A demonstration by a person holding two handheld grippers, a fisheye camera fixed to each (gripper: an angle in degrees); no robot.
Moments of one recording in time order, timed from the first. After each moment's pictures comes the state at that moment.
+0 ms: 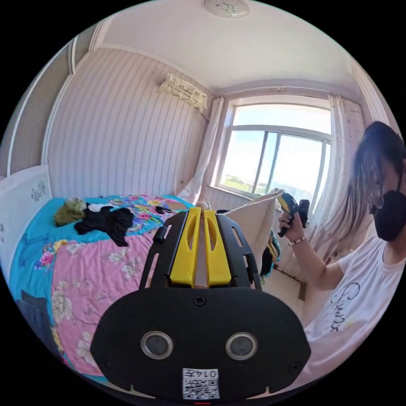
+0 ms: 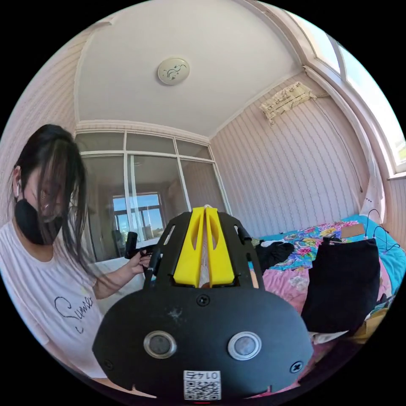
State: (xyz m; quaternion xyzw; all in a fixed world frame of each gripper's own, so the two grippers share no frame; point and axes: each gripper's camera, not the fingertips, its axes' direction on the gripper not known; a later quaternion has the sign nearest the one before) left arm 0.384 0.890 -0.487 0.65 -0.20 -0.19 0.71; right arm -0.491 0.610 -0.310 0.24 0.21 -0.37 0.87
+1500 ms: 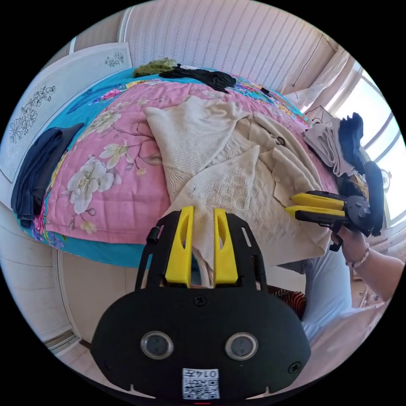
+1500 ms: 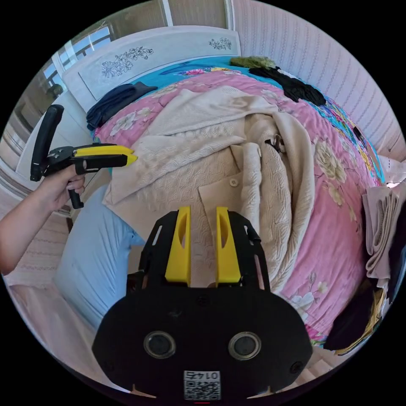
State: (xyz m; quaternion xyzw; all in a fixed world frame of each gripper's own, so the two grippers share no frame) left arm 0.183 1.075 -0.174 0.29 -0.10 -0.54 0.78; right arm -0.294 0.318 0.380 -0.30 0.51 -0.14 0.79
